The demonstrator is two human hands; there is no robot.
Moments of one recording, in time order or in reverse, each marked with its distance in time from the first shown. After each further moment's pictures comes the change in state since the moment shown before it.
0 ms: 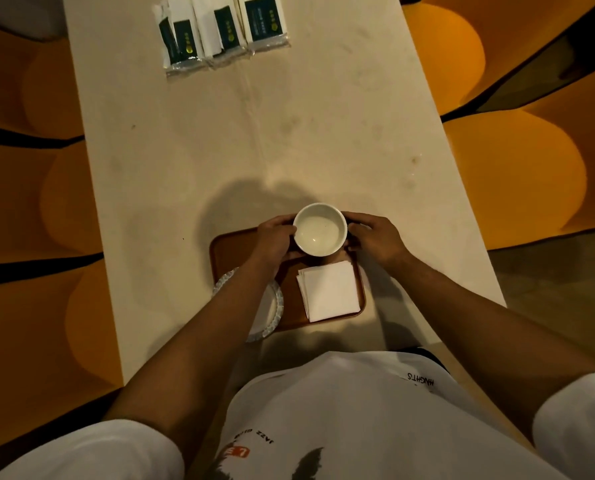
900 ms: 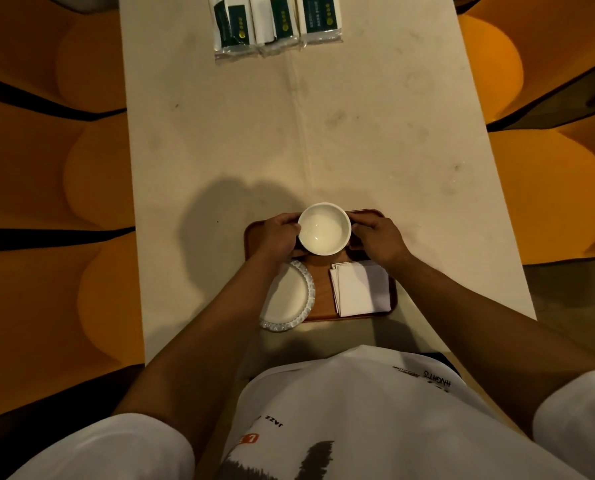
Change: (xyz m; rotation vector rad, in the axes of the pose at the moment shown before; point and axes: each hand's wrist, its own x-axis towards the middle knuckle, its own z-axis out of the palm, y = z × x) left_hand 0.009 -0.013 -0.069 -0.016 0.038 -0.022; right_hand 0.000 -0.012 0.067 -0.123 -0.047 -0.094
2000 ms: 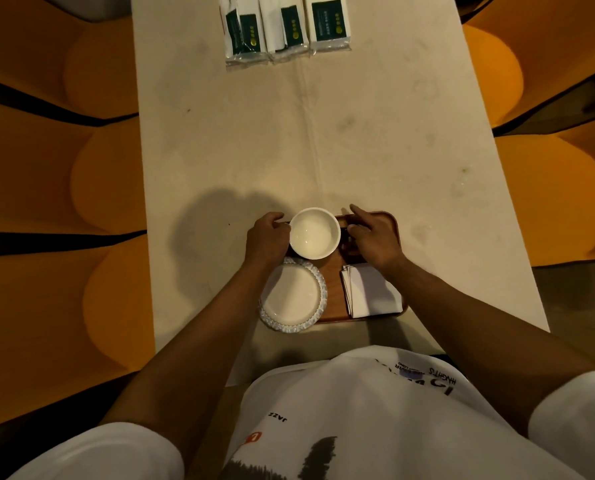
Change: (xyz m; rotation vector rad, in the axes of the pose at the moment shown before) left_hand -0.001 0.002 -0.048 0.375 0.154 0.218; right_hand -0.008 -0.014 0.030 0.074 0.027 0.081
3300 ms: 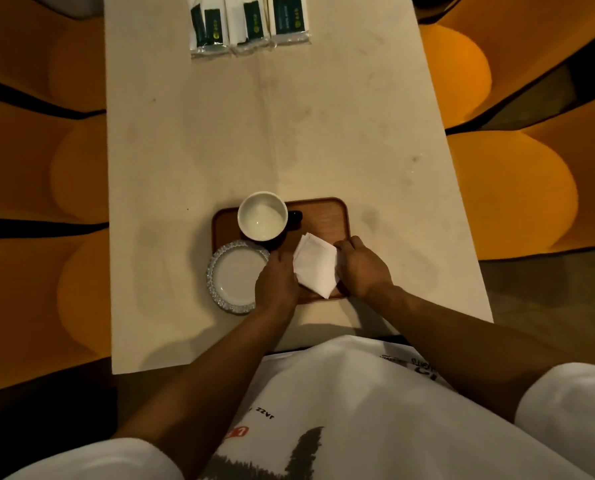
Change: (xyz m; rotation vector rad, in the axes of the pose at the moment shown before) left_hand -0.103 -0.049 0.122 0.646 0.052 0.329; right_hand -0.046 0.079 -0.073 -1.019 -0.118 -0.219
